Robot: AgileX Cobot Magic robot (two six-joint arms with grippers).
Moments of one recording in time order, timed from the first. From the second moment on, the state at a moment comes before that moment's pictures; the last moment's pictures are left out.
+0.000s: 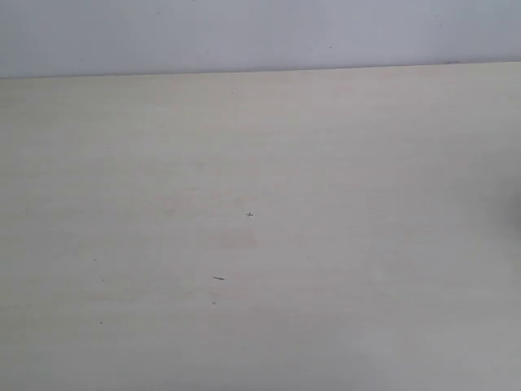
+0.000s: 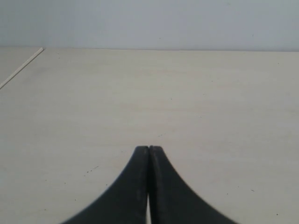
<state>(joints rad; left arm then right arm) -0.01 0.01 0.00 0.17 0.37 -0.15 0.13 0.01 0.00 0.35 0.20 -0.42</state>
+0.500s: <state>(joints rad) -0.01 0.01 0.00 0.17 0.37 -0.15 0.13 0.01 0.00 0.17 0.25 -0.19</state>
